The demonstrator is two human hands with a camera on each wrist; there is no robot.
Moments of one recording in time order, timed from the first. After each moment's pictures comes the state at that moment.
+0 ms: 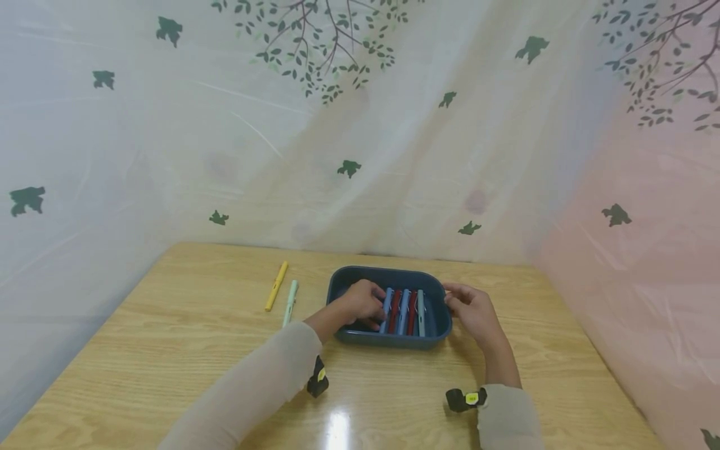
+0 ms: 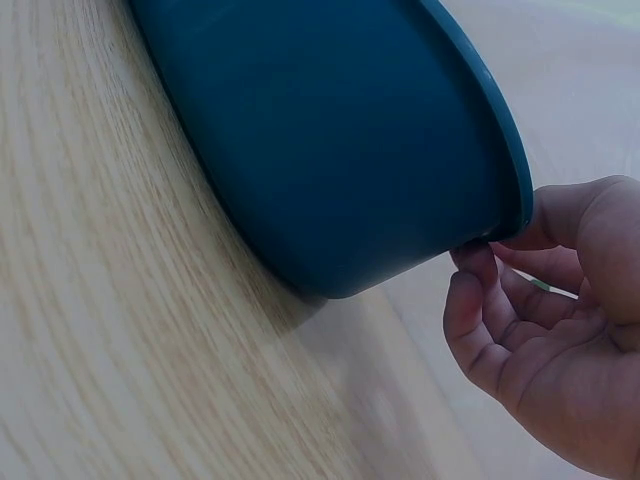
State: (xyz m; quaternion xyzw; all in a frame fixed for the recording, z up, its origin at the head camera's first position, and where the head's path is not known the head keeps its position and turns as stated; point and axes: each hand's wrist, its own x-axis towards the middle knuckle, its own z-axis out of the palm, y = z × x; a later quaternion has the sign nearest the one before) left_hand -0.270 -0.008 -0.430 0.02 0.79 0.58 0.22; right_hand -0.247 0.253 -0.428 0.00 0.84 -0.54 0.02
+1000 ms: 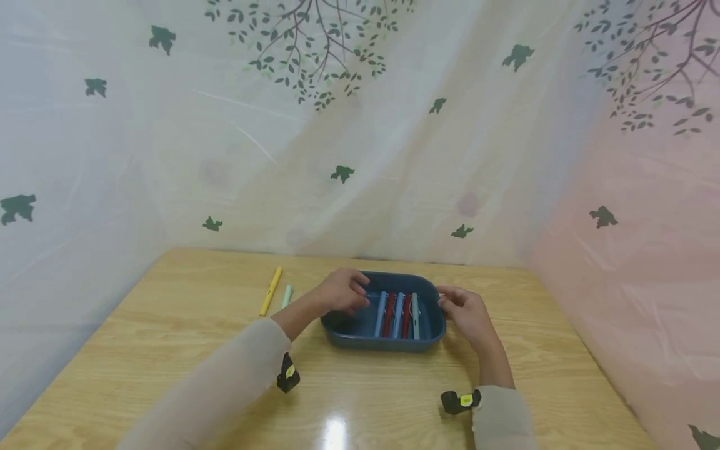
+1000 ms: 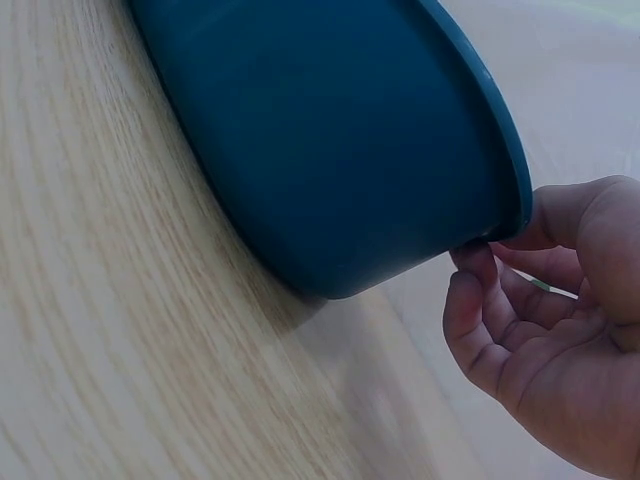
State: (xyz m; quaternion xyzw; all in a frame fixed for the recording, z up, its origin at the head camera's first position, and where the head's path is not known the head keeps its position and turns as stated) left_hand -0.270 -0.048 -0.393 0.11 0.83 0.51 0.18; right_hand -0.246 0.253 -0.428 0.01 0.84 -0.54 0.02
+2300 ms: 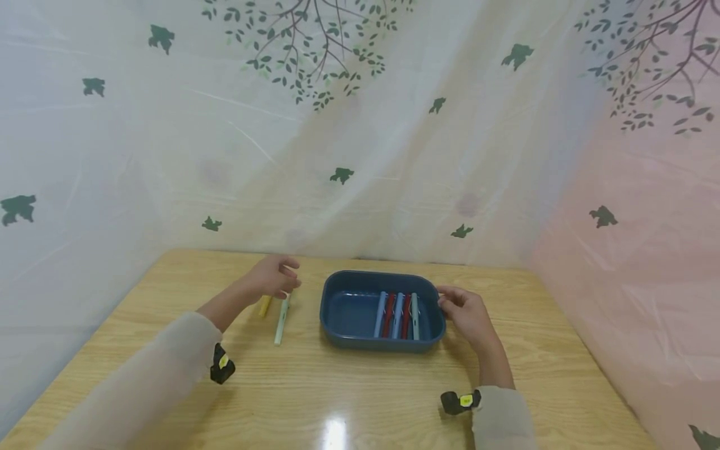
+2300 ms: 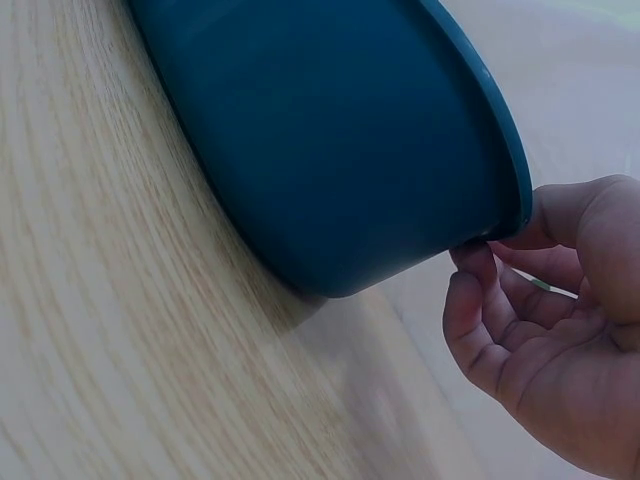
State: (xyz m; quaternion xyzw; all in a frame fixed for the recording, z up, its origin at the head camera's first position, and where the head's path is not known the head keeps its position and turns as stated) left_hand -0.286 -0.176 -0.385 0.05 0.85 0.50 0.16; right_hand -0.247 0.251 -0.427 0.01 0.84 -0.54 0.02
